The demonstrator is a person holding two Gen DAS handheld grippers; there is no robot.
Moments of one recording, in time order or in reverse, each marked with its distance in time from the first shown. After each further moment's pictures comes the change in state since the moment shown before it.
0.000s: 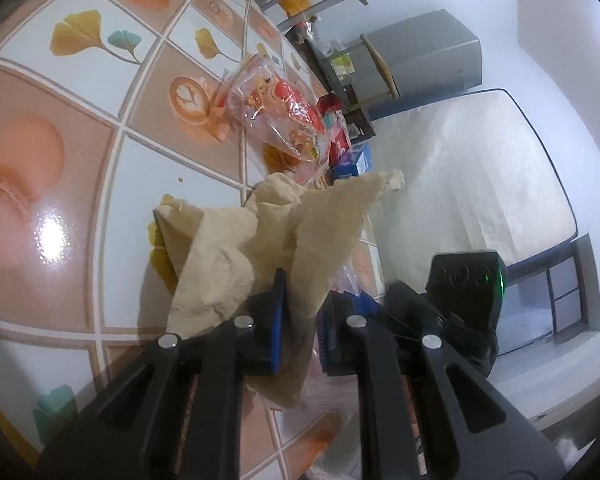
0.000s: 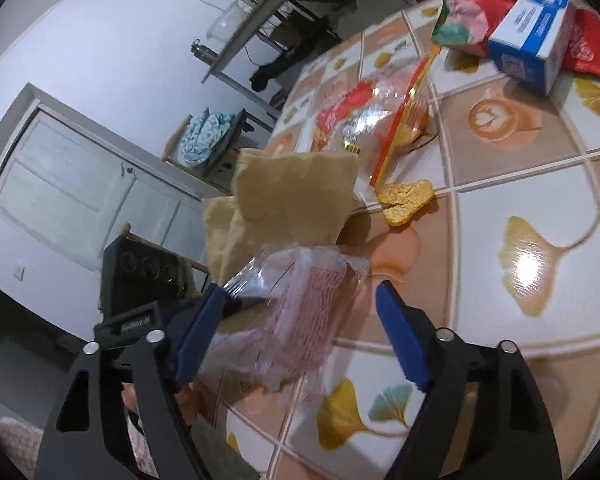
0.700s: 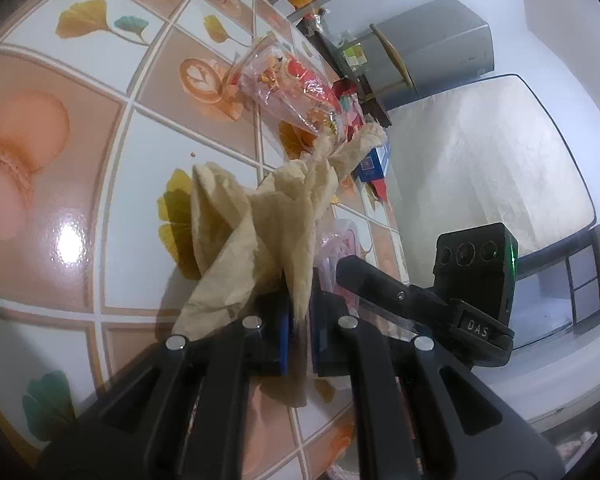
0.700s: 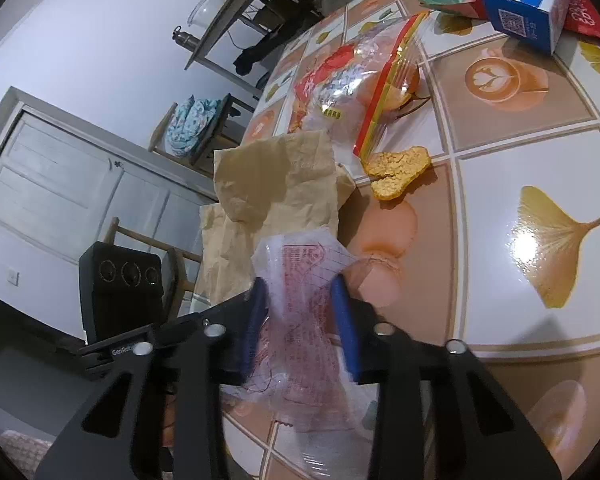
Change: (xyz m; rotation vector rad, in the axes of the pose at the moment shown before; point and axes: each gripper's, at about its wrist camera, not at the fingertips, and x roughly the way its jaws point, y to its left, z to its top) left arm 0.013 -0.004 -0.010 0.030 0.022 0.070; right arm 0.018 -0.012 -0.007 0.041 0.056 -0.016
